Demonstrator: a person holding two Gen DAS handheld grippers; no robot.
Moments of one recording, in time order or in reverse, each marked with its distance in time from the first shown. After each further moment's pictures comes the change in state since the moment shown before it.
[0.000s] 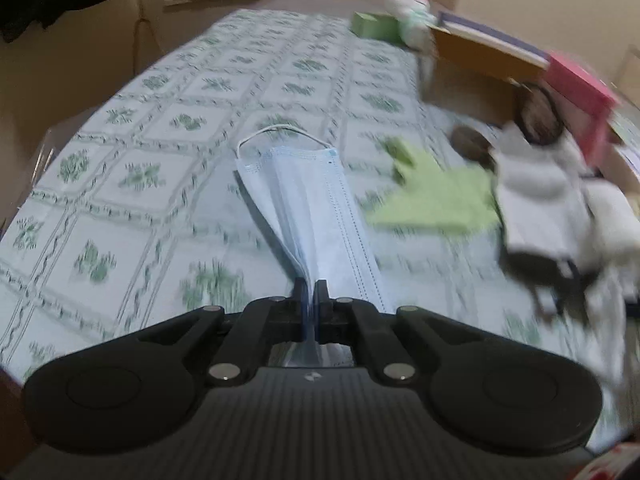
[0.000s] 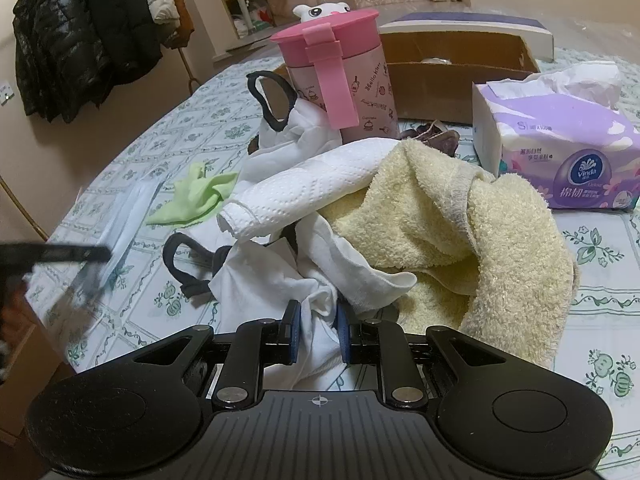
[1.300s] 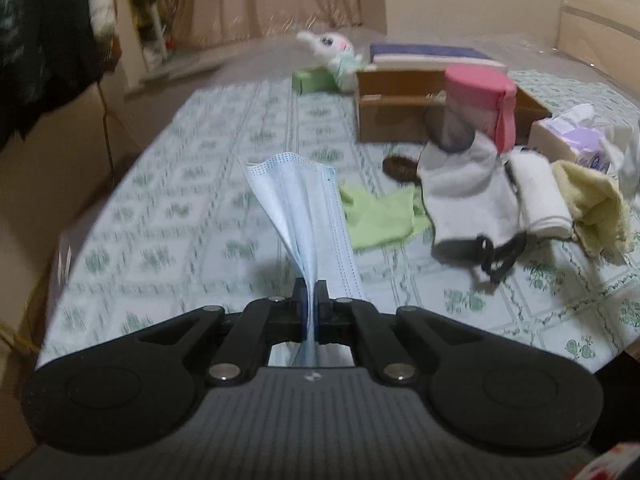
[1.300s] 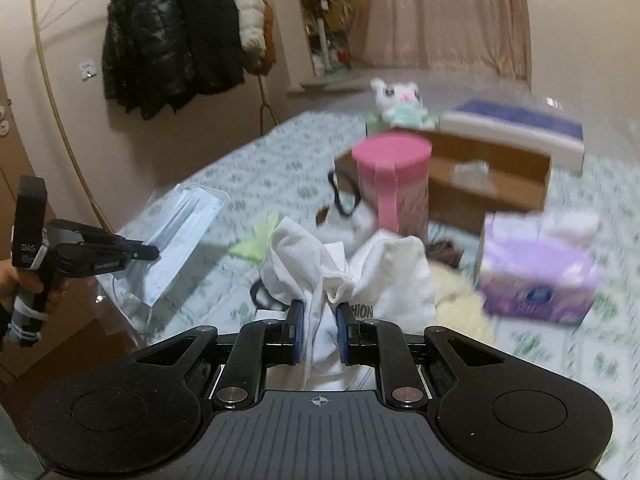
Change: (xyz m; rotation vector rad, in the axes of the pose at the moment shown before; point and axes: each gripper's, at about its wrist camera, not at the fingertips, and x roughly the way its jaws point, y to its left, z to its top) left arm -0.077 -0.030 0.002 0.260 -0.175 -0.001; right arm -0.111 0.023 0.026 -0.234 -0.107 0.111
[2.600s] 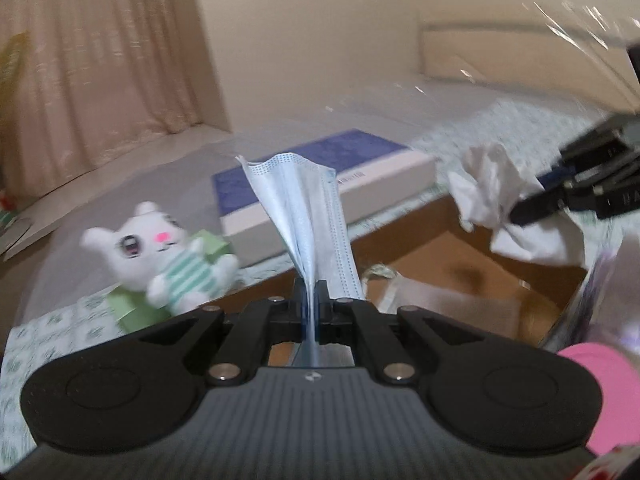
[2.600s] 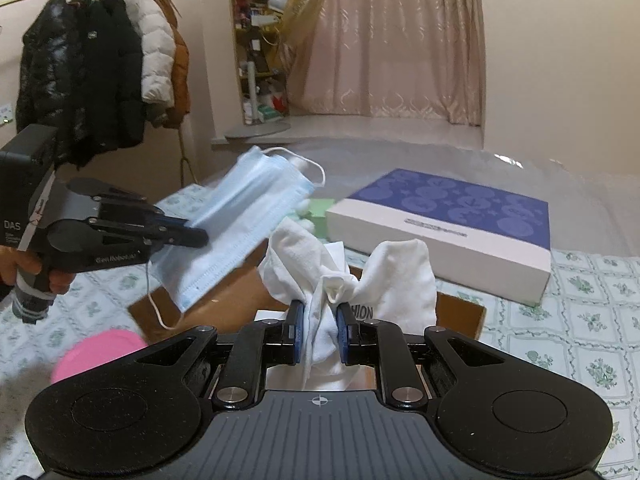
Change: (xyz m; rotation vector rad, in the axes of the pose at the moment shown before) left arm 0.273 -0.105 0.280 0.377 -0.245 -0.390; right arm 0.142 -0.214 0.168 -0.015 -0.139 -0.142
